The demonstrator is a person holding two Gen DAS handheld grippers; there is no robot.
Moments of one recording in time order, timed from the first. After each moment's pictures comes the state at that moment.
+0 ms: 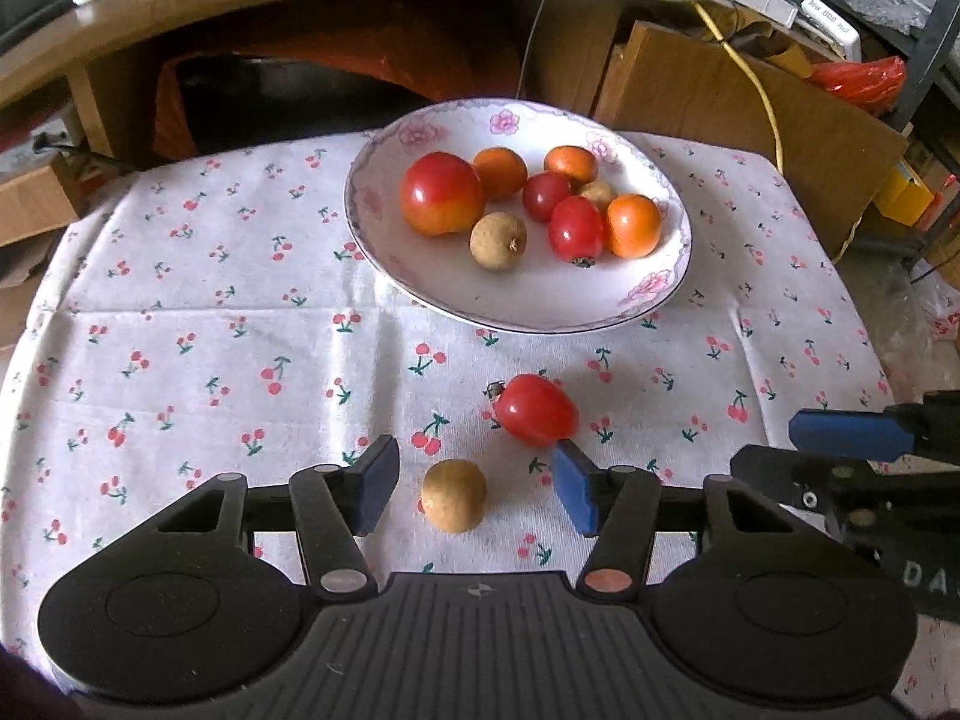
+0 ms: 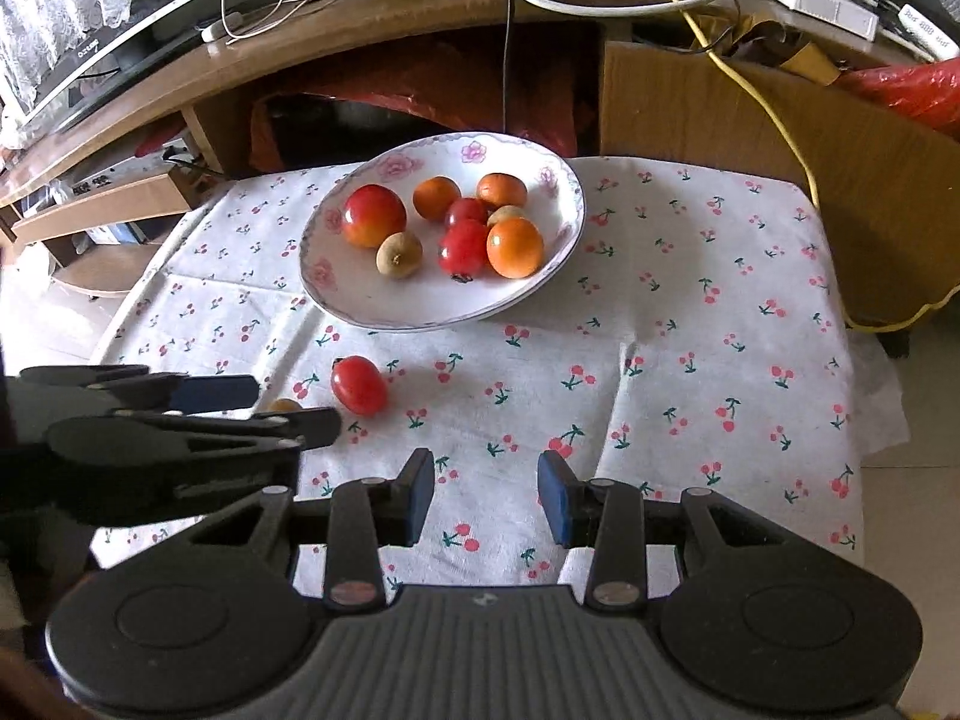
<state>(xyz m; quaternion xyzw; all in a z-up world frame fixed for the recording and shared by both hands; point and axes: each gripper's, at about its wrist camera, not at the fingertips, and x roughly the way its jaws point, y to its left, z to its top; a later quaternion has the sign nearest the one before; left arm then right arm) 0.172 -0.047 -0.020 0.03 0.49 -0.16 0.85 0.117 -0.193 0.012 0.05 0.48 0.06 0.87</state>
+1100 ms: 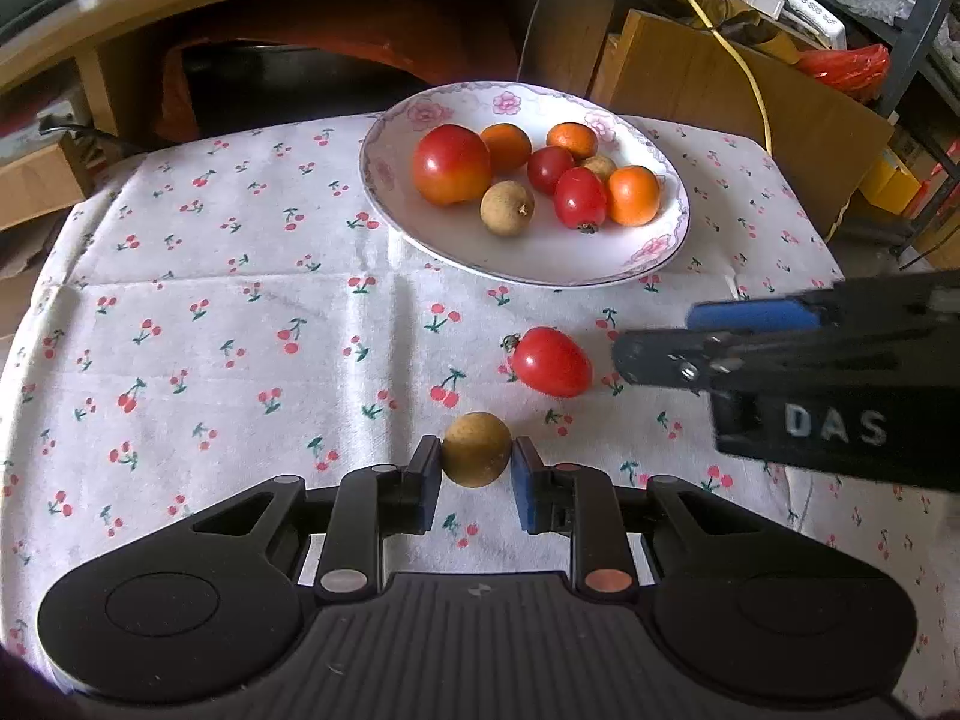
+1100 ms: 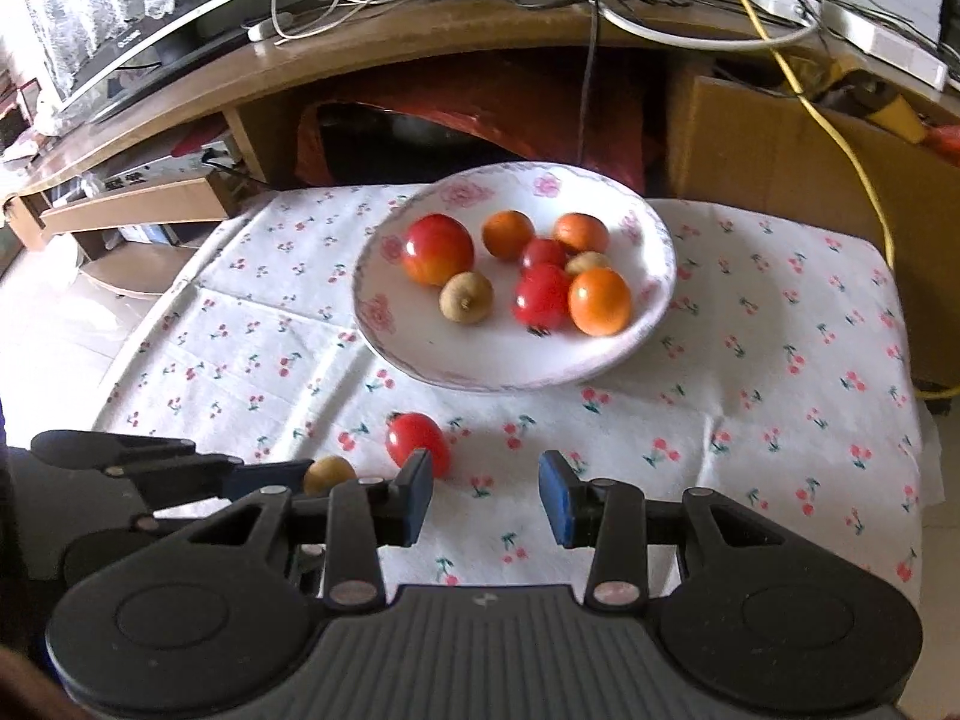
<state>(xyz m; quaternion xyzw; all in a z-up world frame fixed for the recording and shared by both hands) 0.161 -0.033 -0.016 0.03 0.49 -0.17 0.85 0.149 -0.159 0.005 0.03 0.46 0.10 0.88</state>
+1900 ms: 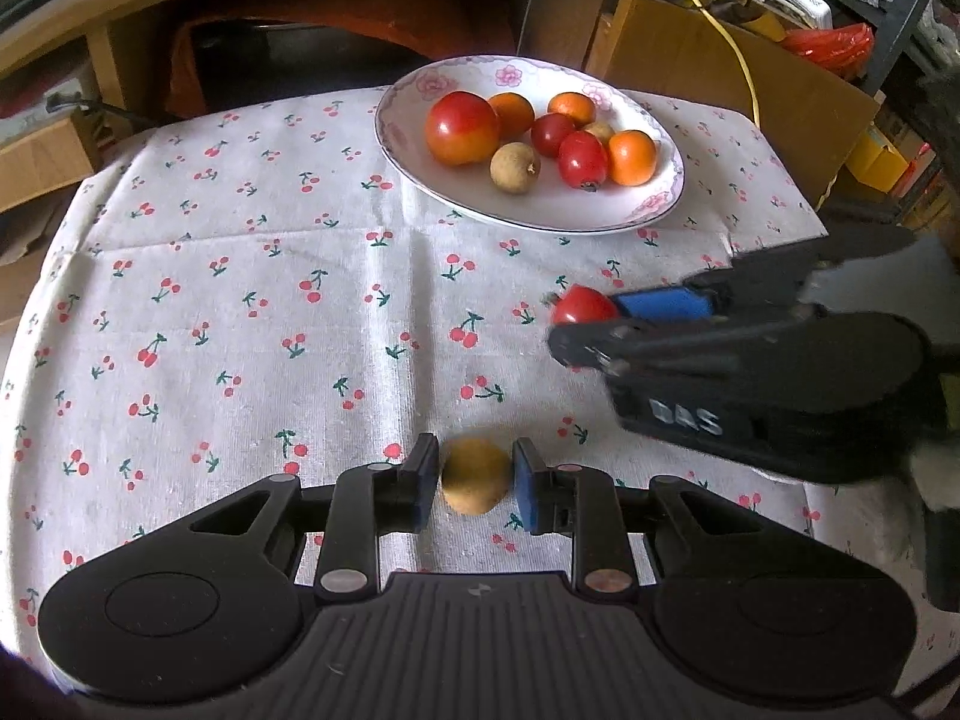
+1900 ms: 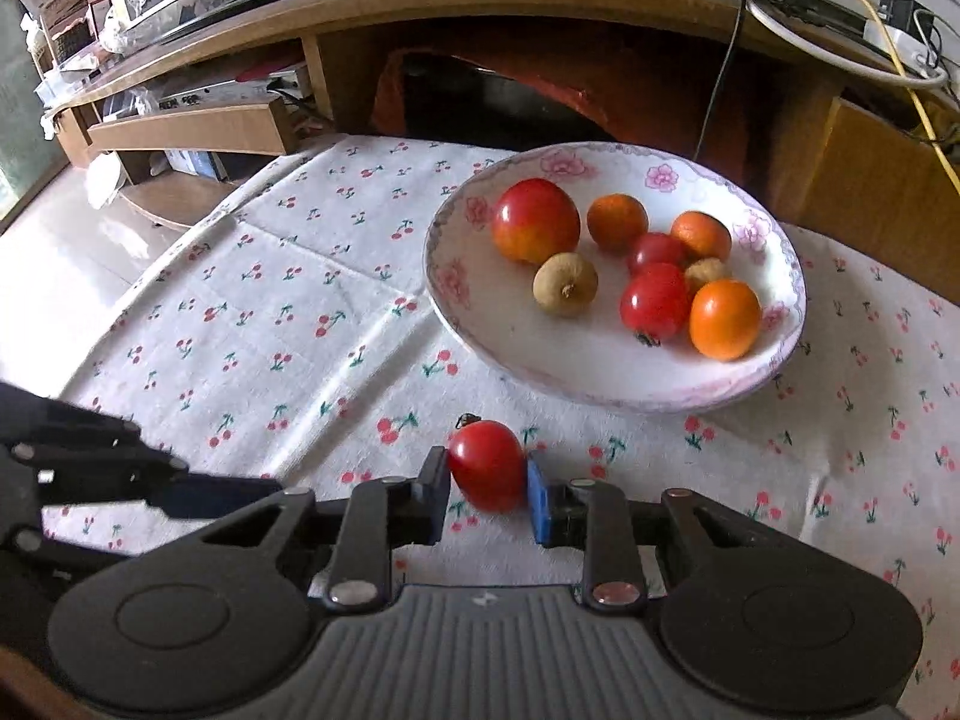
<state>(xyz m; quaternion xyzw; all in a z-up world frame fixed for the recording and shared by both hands) 0.148 -0.017 -0.018 0.04 0.50 -0.19 0.84 0.159 -0.127 -0.028 -0.04 0.45 0.16 0.88</state>
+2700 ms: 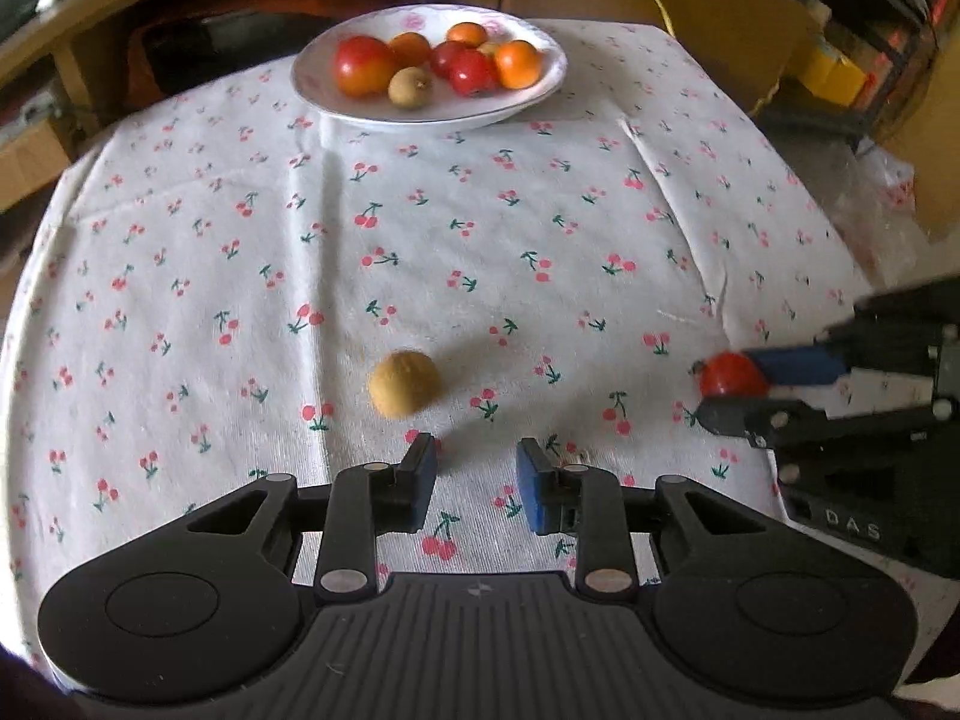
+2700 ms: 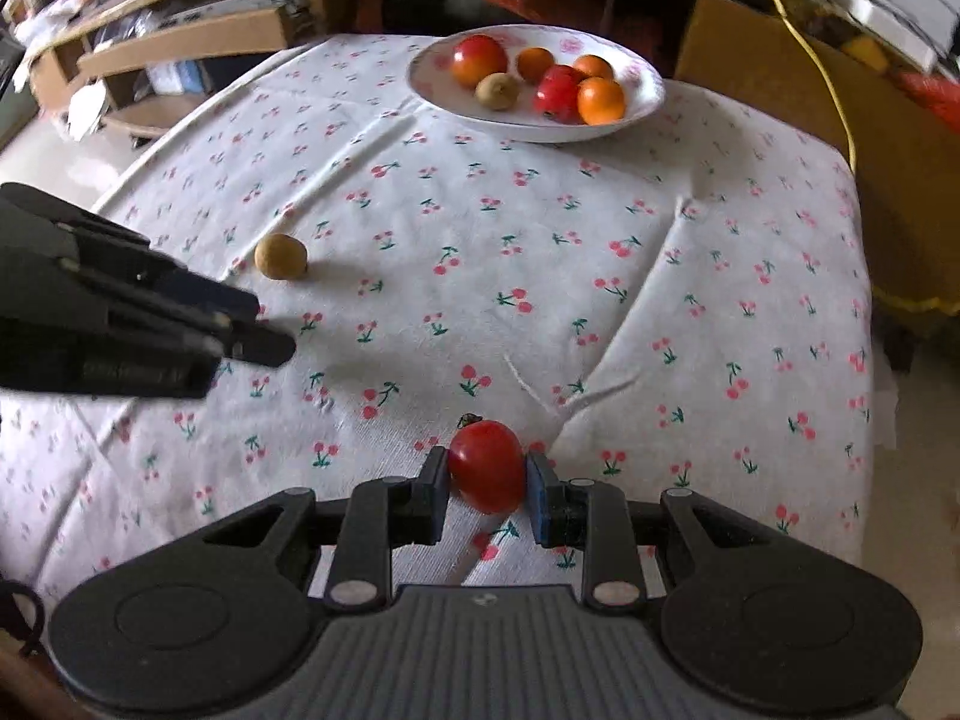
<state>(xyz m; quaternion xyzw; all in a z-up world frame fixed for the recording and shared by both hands) 0.079 -0.039 -0.018 0.10 0.51 -0.21 0.83 0.026 -0.168 -0.024 -0.07 0.50 0.11 0.86</state>
